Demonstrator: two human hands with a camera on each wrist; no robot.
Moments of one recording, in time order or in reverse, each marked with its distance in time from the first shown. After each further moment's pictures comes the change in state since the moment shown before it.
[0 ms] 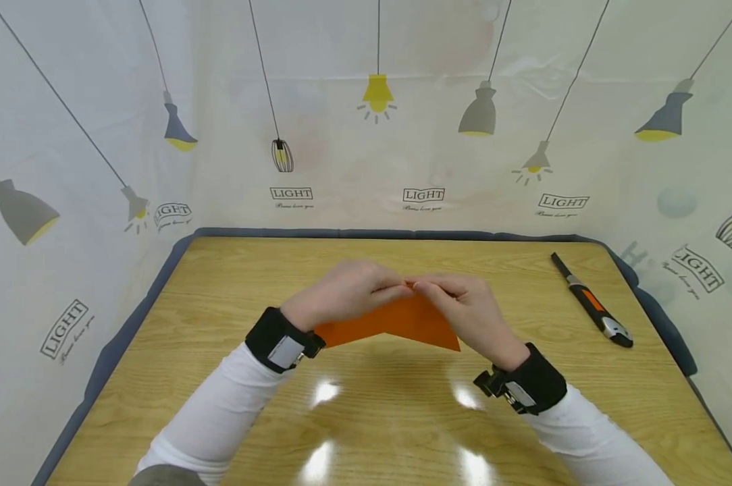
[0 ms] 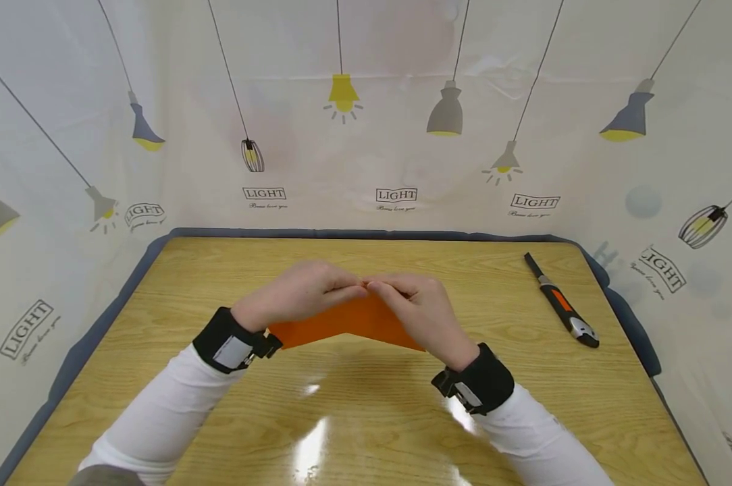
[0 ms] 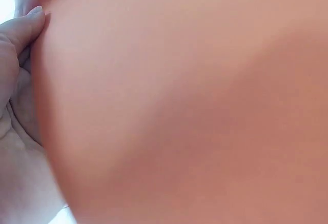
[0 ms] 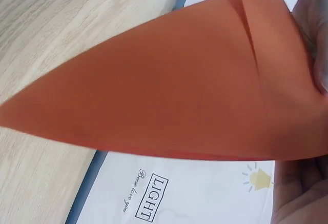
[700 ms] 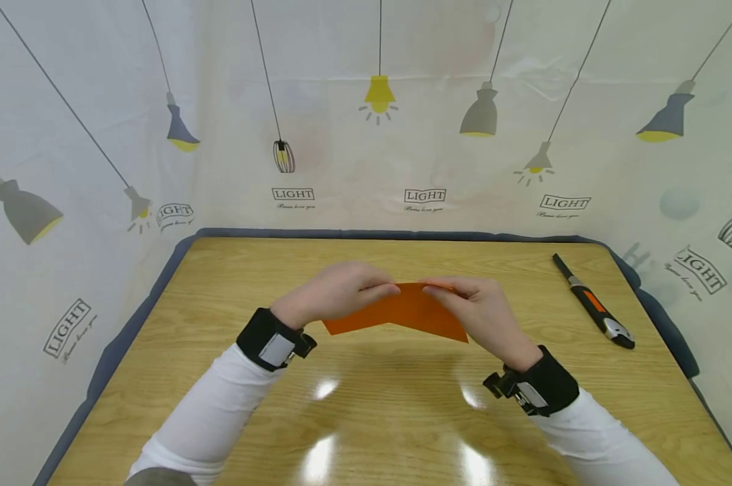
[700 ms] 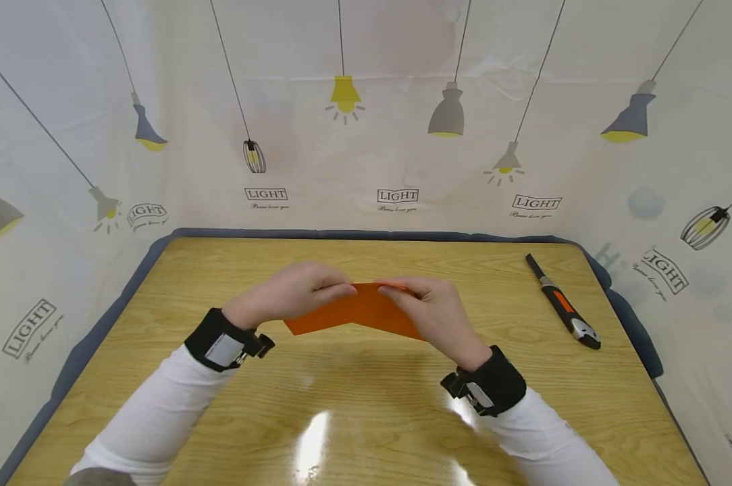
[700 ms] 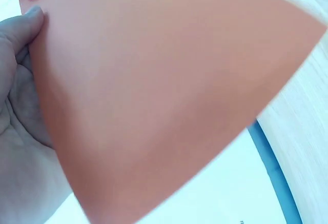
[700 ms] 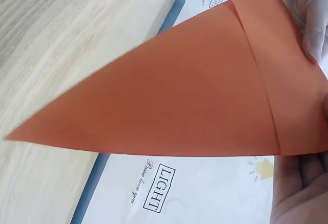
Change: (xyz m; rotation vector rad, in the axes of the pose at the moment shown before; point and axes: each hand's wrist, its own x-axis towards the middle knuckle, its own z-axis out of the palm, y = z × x) left_hand -0.009 -0.011 -0.002 -0.033 -0.026 -0.036; right_hand -0.005 0.003 -0.008 0.031 0.001 0.080
